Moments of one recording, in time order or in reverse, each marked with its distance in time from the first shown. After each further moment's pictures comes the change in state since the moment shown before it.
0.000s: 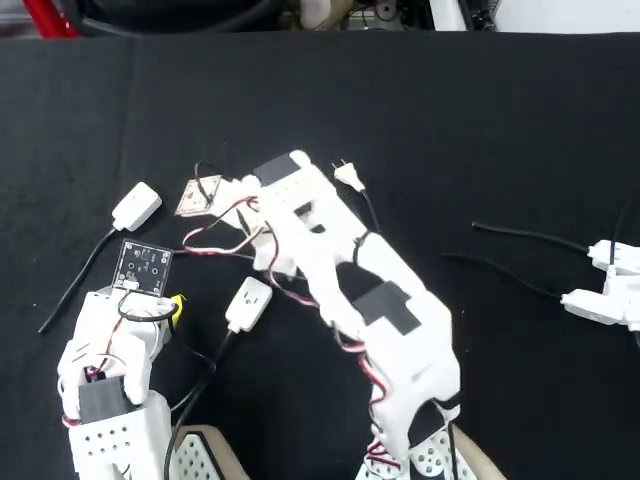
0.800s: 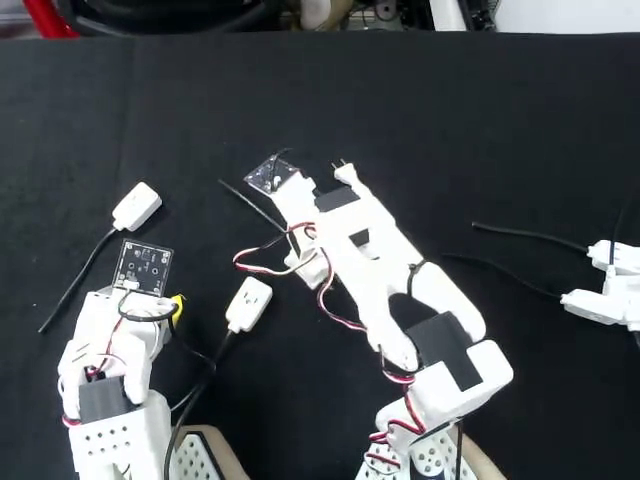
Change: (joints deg) left arm 0.0 0.0 0.0 0.0 0.0; right arm 8.9 -17.8 30.1 -20.2 -22.4
